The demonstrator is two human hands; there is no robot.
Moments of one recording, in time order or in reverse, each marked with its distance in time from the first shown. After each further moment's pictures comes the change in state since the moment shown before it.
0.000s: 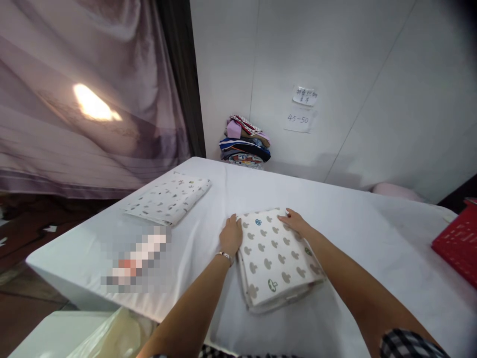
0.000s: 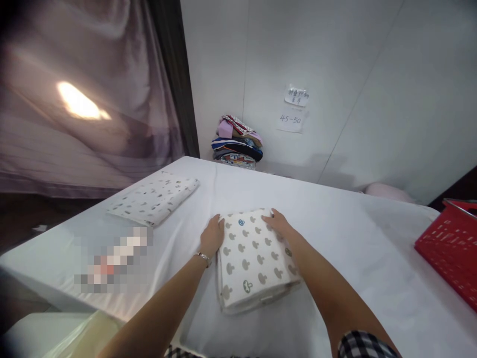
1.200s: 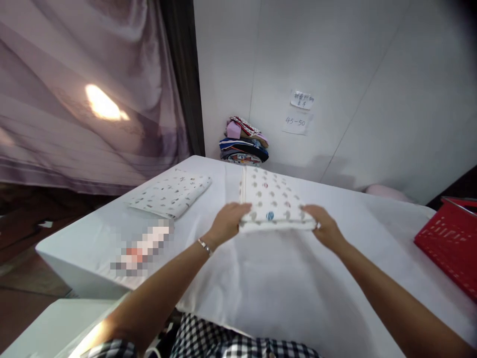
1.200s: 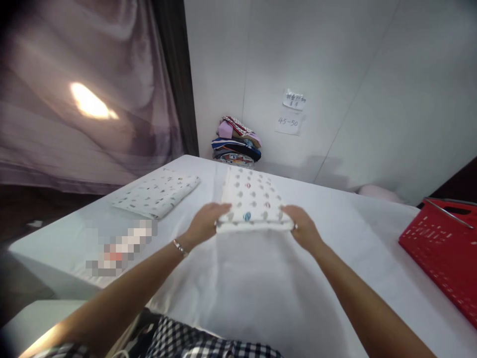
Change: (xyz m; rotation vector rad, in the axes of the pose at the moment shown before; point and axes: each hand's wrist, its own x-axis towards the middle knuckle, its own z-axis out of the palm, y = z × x) left_hand -0.016 -0.001 -0.078 -0.030 0.180 1.042; right_hand -0.099 0.015 -0.079 -0.237 0.410 -0.906
